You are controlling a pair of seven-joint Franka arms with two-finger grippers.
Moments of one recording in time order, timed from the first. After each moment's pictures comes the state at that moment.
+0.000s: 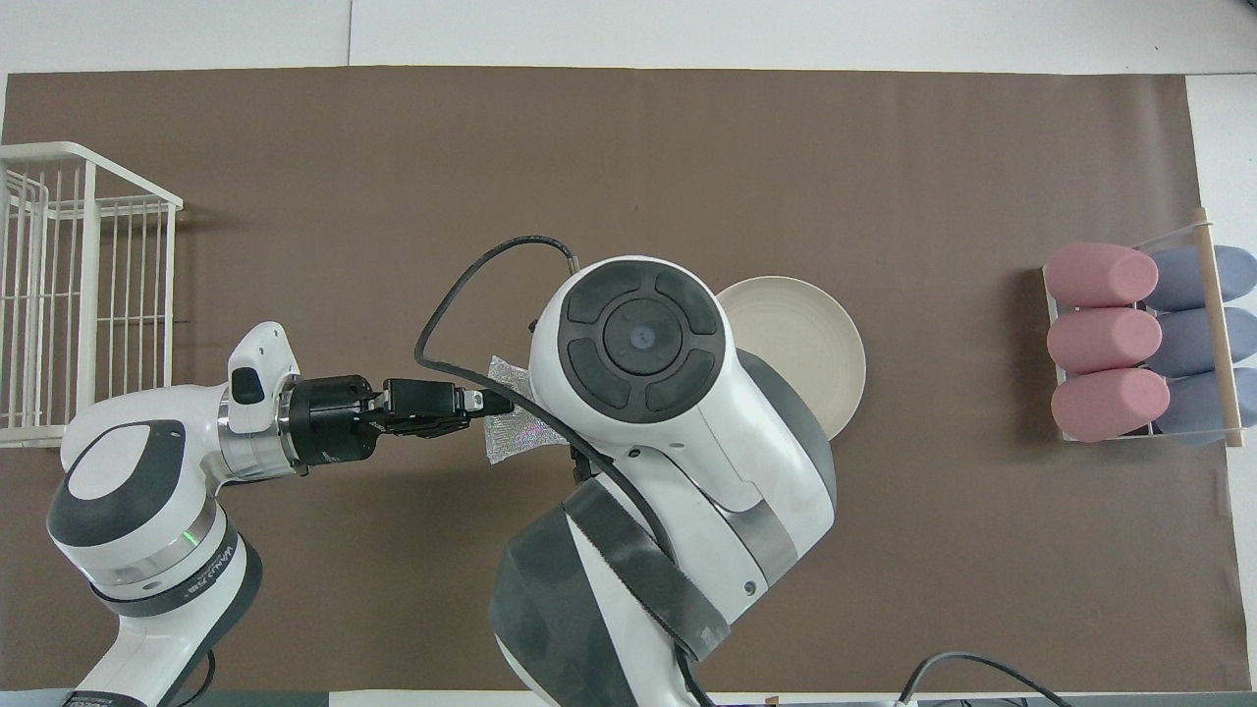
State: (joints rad) left arm -0.19 -0.12 0.00 -2.43 -1.68 1.76 0.60; right arm 0.74 0.24 -0.03 -1.55 0.14 1.88 2.12
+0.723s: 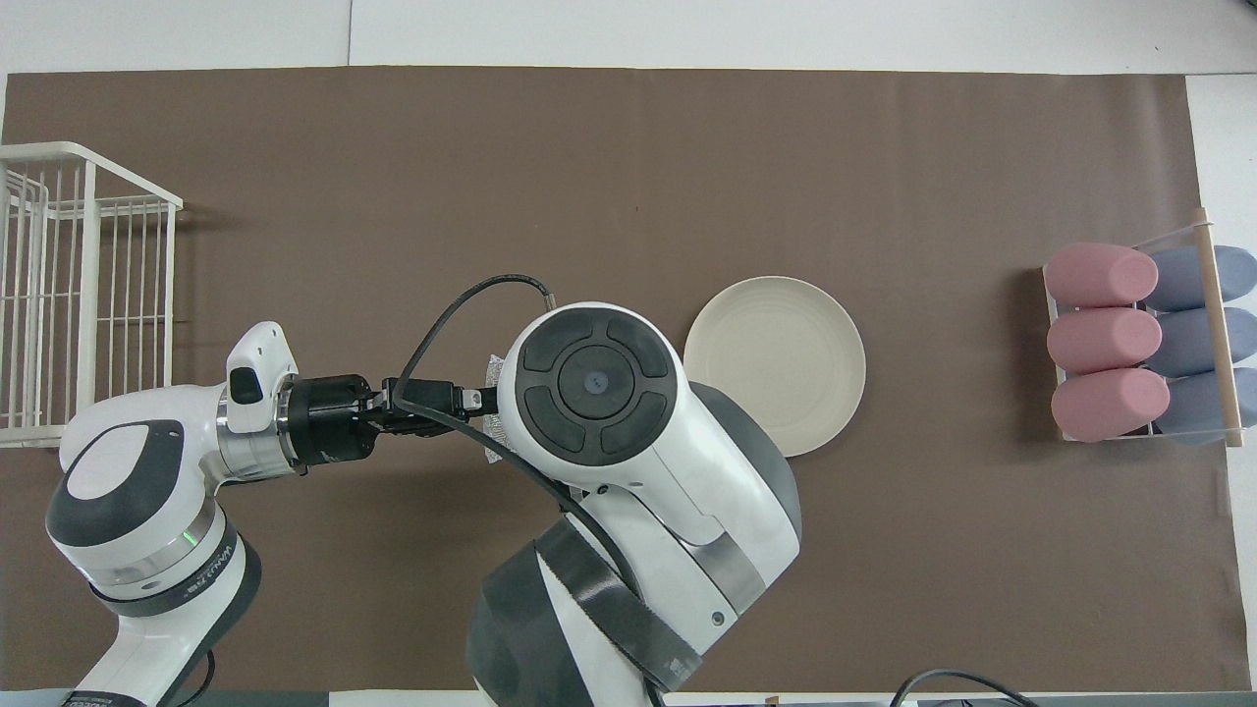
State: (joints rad) left arm -0.19 -0.12 0.00 -2.43 -1.68 1.76 0.60; right arm 0.75 0.23 -0.03 -1.58 0.14 1.89 2.15
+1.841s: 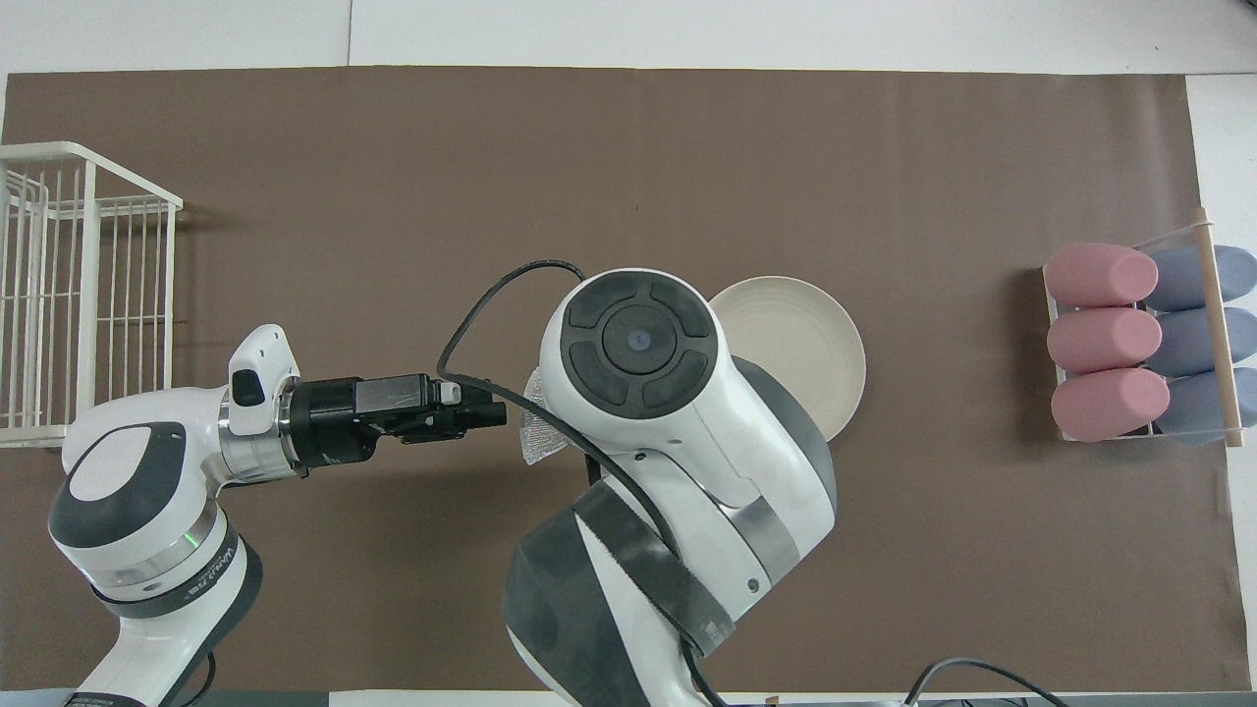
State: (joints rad) left arm -0.20 -0.12 0.01 -2.44 -1.68 1.76 0.60; right arm 0.69 0.22 -0.04 -1.59 0.14 1.80 2.09
